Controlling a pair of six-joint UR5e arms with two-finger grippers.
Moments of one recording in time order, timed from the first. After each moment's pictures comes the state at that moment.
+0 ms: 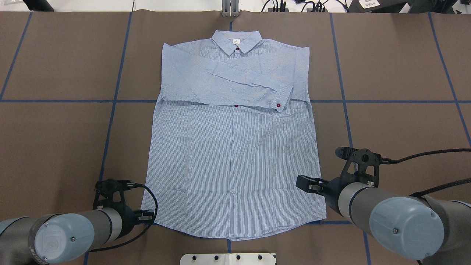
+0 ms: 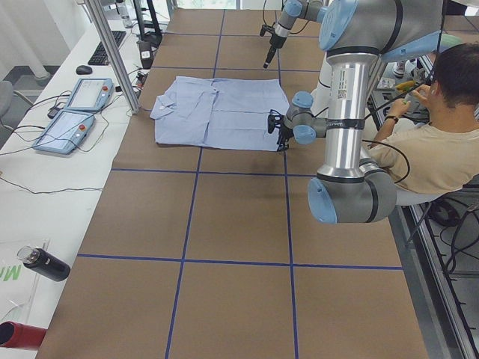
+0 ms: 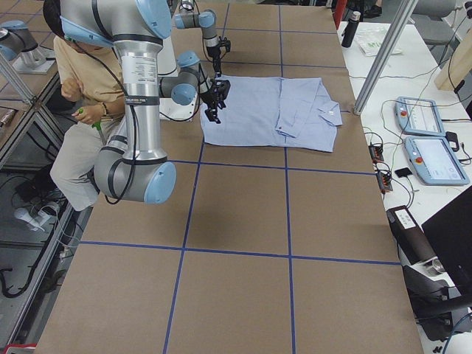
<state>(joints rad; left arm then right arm) -0.14 -1.63 -2.05 -1.96 -1.47 -1.50 0.20 -1.50 2.31 -1.49 1.34 1.64</state>
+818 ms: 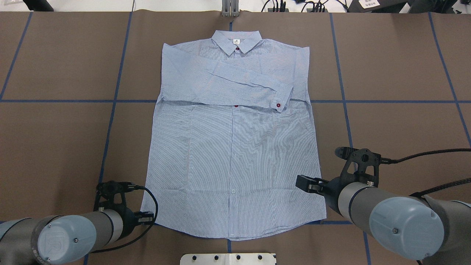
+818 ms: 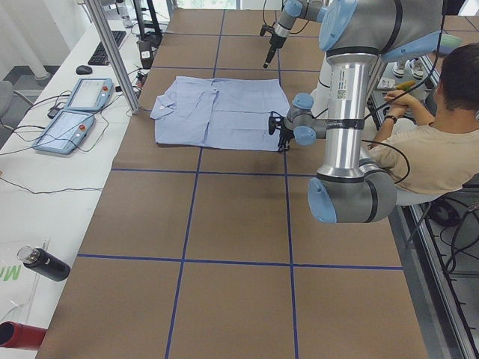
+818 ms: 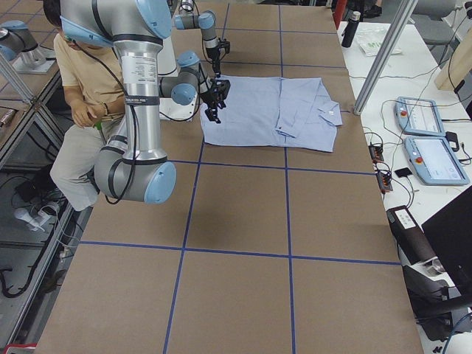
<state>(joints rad) -0.13 -1.63 -2.03 -1.96 -1.47 -1.50 0.20 -1.50 2.31 -1.49 1.34 1.64</state>
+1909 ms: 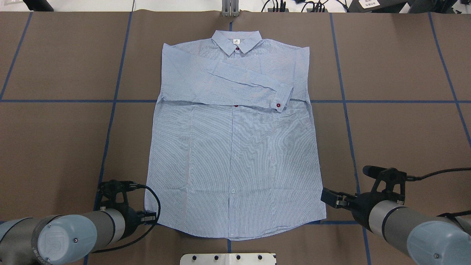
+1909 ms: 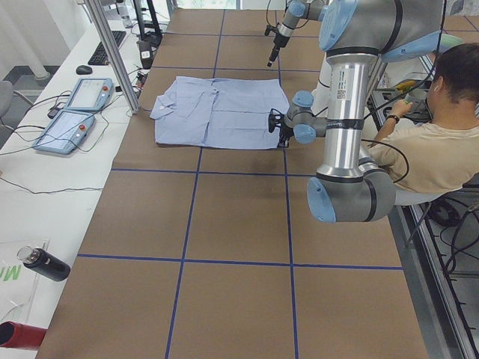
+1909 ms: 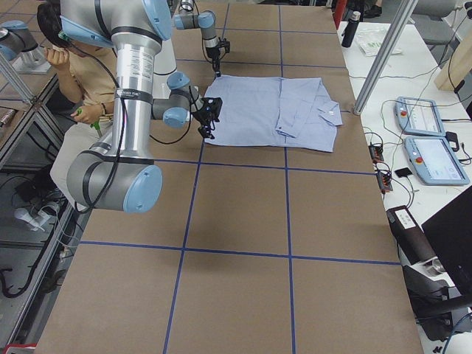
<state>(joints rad) -0.13 -1.64 -2.04 -1.97 -1.47 -1.51 0.09 -1.76 2.25 -1.16 1.22 1.68</state>
